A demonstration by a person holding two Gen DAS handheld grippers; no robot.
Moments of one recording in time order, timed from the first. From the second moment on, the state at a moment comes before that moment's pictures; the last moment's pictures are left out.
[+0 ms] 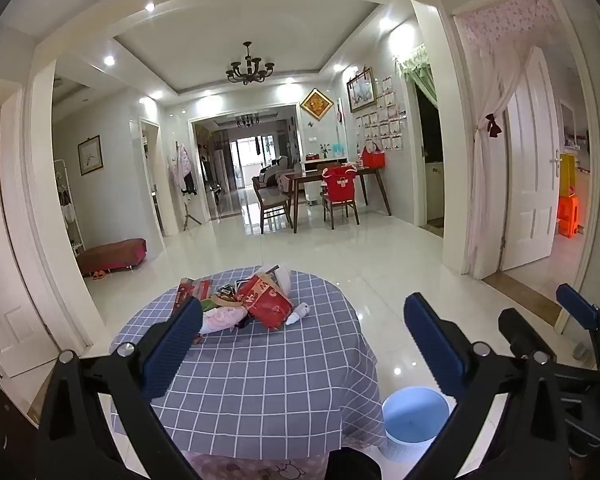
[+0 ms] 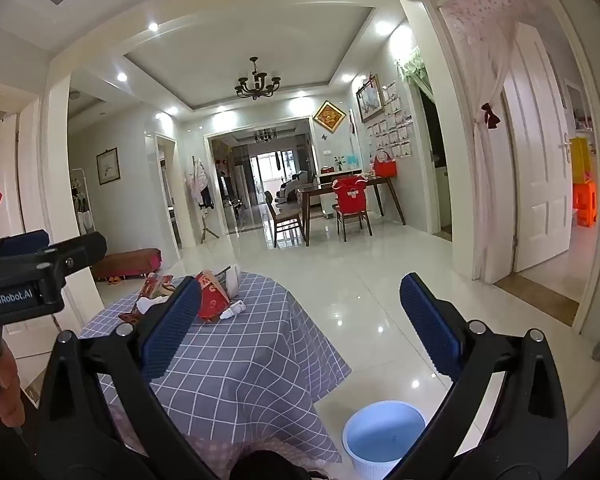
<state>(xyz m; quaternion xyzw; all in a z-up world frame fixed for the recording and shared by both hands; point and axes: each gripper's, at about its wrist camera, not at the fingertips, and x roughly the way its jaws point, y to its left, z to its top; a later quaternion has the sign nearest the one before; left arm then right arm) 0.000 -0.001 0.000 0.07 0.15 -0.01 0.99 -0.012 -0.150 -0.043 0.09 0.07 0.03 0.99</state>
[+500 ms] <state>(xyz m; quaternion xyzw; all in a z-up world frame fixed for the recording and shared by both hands) 0.001 0.000 0.001 0.08 0.15 -0.01 0.99 -0.010 -0.150 -0.056 0.10 0.07 0.03 0.99</state>
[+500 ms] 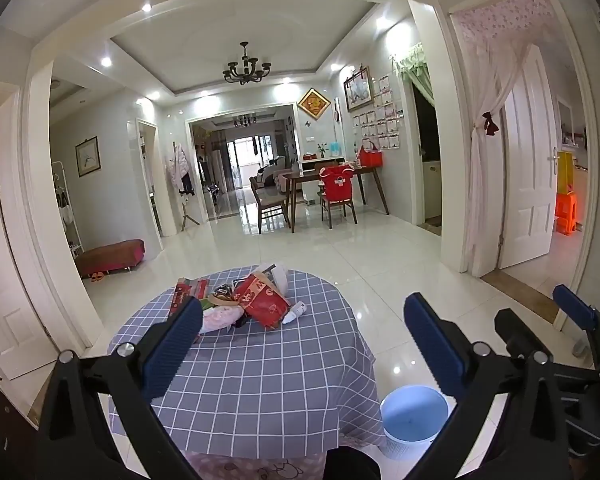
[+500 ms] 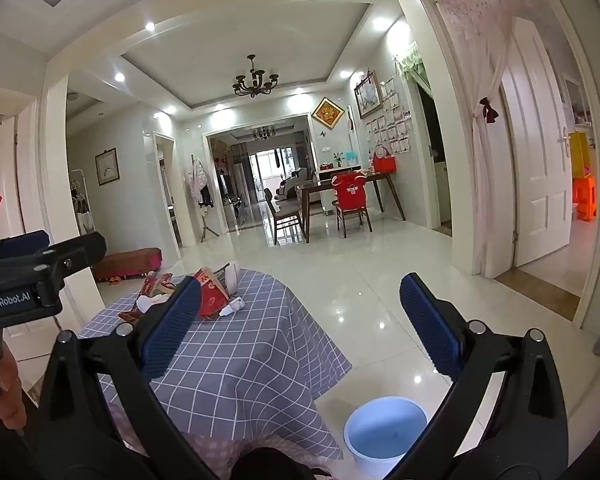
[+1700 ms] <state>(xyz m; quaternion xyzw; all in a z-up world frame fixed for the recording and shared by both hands) 0.002 -0.006 -0.002 0.08 0.15 -0.01 0.99 -0.008 -0.150 -0.054 0.11 0.08 0.03 0.99</state>
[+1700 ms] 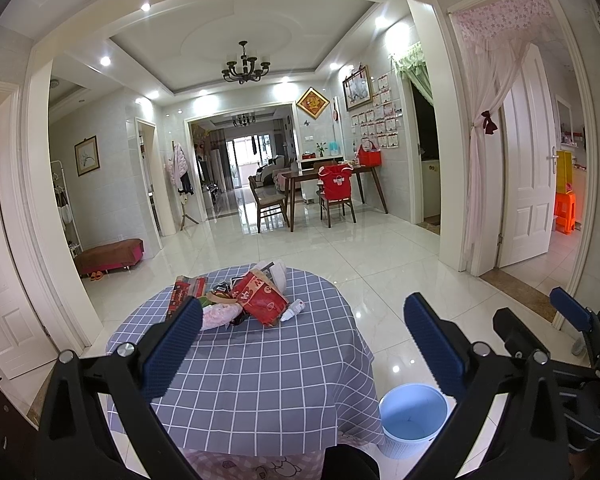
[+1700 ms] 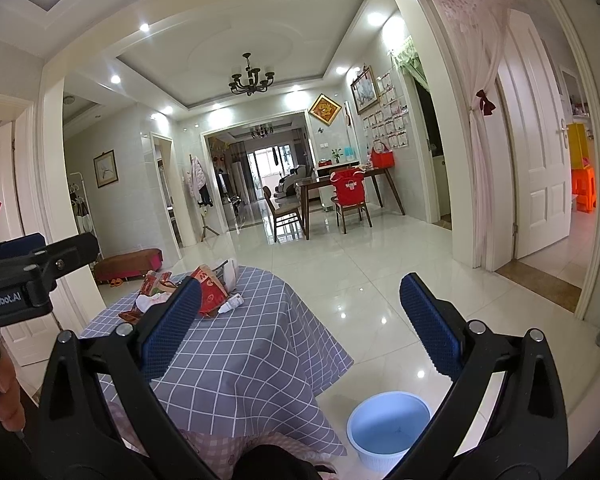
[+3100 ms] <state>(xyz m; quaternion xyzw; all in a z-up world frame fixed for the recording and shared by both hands) -0.001 -0.007 -0.004 0.08 0.15 -0.01 0.99 -0.004 -0.142 -0.057 0.11 0.10 0.02 0.99</state>
